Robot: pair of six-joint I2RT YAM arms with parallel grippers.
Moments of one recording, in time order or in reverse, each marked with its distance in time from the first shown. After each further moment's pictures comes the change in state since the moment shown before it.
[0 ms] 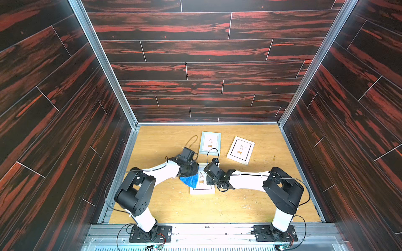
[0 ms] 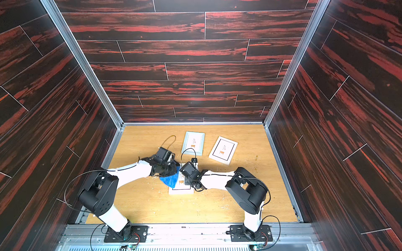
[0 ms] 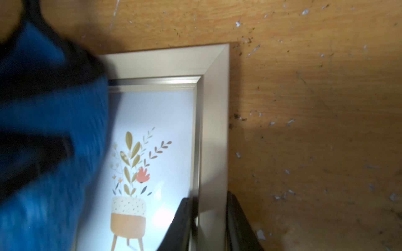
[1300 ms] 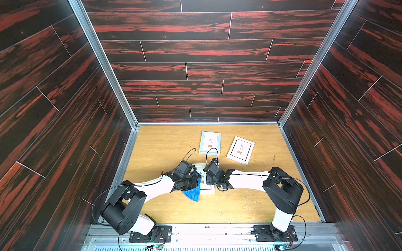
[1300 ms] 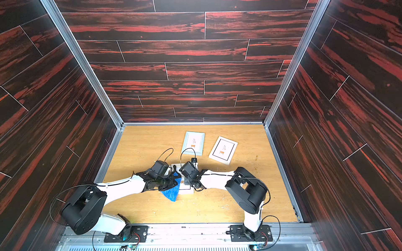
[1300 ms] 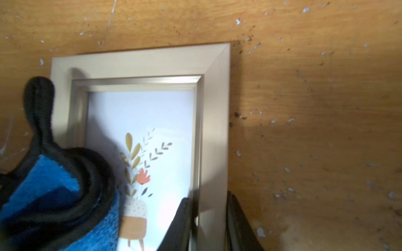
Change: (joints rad) left arm -0.039 -0.166 -0.260 0.163 0.092 -0.176; right arm 0.001 0.003 0.014 -0.023 -0.001 0.001
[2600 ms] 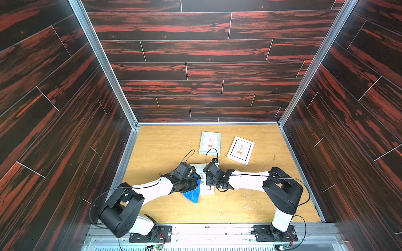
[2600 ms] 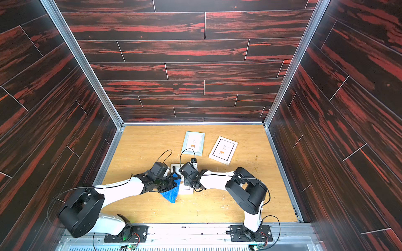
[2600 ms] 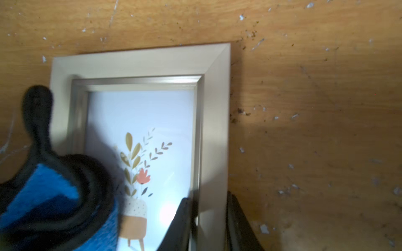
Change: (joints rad) left arm -0.019 -0.006 -0.011 0.012 0.004 -0.028; right arm 0.005 0.000 -0.001 -0.003 0.008 0.008
